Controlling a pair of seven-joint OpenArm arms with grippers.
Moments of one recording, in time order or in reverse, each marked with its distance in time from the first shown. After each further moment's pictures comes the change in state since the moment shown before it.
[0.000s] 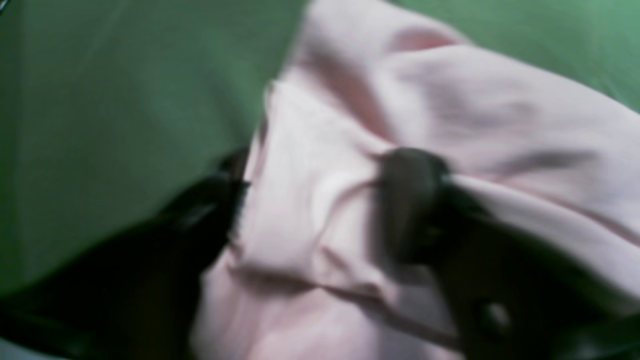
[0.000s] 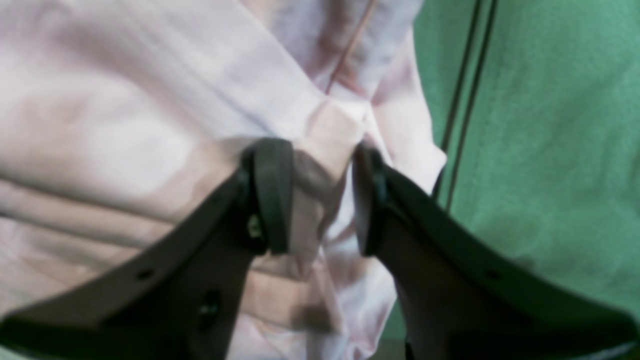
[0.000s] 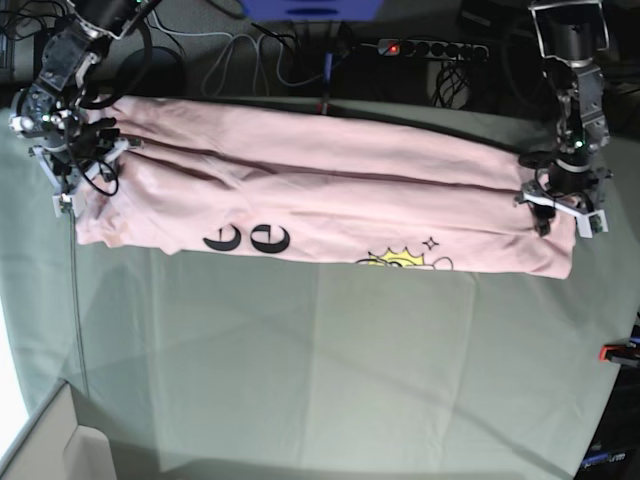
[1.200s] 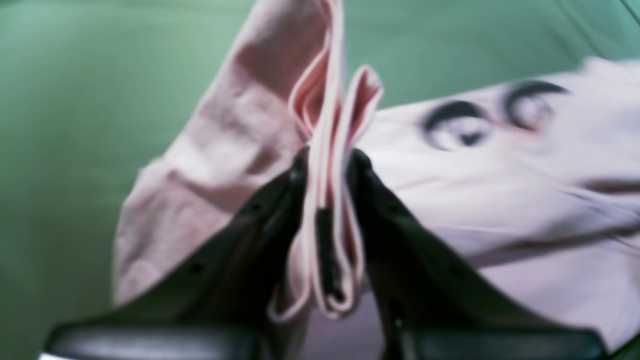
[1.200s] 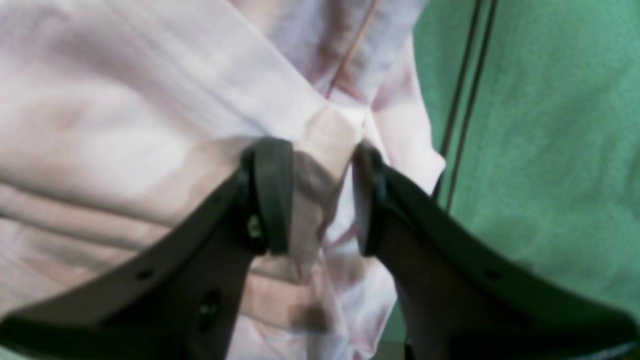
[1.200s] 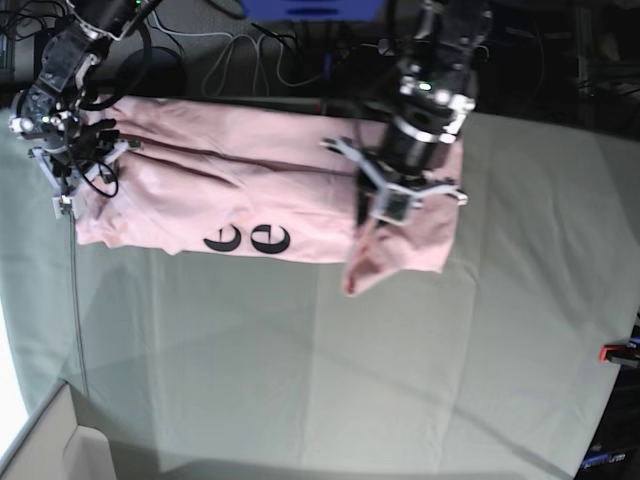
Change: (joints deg) left arm 15.3 16.9 28.9 36.8 25.6 1.2 5.0; right arm 0.2 0.1 -0.2 0.0 0.0 0.0 0.0
